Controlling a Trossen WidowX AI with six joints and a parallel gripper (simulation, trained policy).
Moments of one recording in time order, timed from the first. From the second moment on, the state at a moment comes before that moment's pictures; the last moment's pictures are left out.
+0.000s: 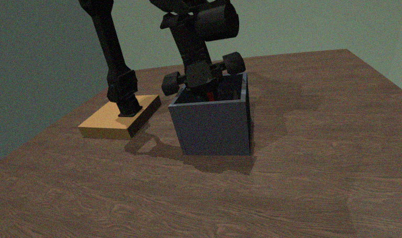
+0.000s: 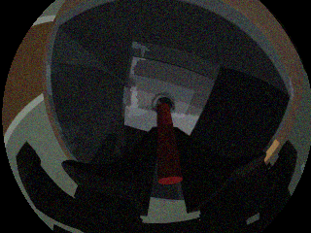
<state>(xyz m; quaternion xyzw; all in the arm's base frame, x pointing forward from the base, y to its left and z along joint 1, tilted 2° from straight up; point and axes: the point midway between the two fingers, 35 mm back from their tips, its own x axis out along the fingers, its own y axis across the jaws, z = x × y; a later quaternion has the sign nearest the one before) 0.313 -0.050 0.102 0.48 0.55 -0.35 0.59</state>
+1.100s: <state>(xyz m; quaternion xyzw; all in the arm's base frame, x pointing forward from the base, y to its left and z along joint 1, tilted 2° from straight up) 0.328 -0.060 0.104 0.50 0.58 -0.31 0.57</state>
